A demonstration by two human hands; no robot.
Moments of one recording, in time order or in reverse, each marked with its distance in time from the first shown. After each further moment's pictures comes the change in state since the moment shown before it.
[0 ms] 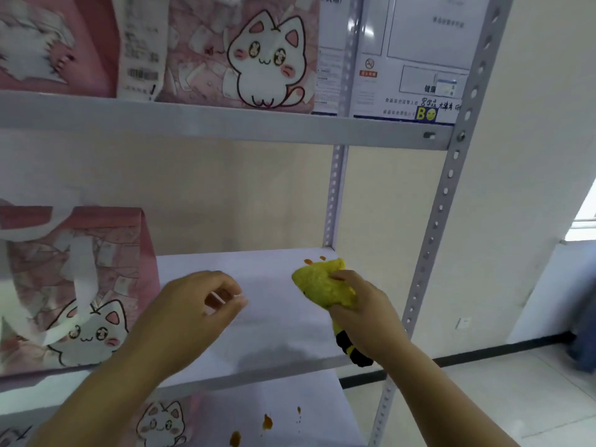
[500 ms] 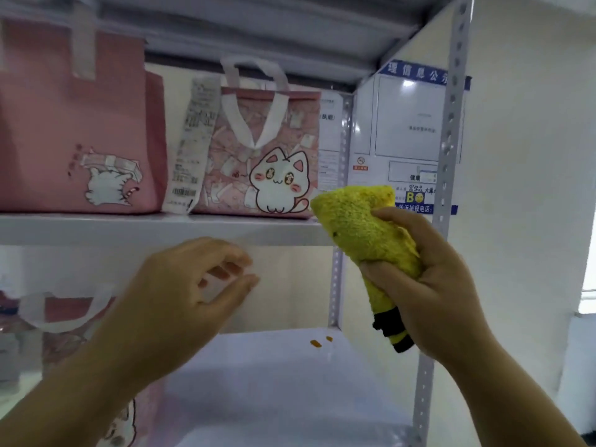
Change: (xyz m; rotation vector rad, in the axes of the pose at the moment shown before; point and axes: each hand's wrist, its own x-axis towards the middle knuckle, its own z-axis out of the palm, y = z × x) left_hand 0.017 0.101 -0.109 0.034 0.349 0.452; right_hand -0.017 -0.141 -0.142 0.300 0.444 -0.483
